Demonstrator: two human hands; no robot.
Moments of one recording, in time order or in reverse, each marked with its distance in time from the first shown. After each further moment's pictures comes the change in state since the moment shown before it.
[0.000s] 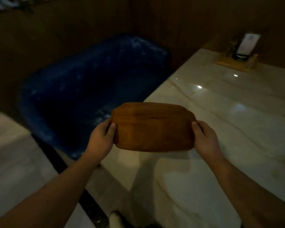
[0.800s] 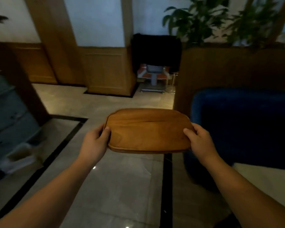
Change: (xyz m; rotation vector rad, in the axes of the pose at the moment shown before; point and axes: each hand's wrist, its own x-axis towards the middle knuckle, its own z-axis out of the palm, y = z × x) left_hand -0.508 -0.025 -0.326 0.107 1.103 -0.415; right_hand -0.370 -0.233 0.280 0.215 -1.090 -0.494
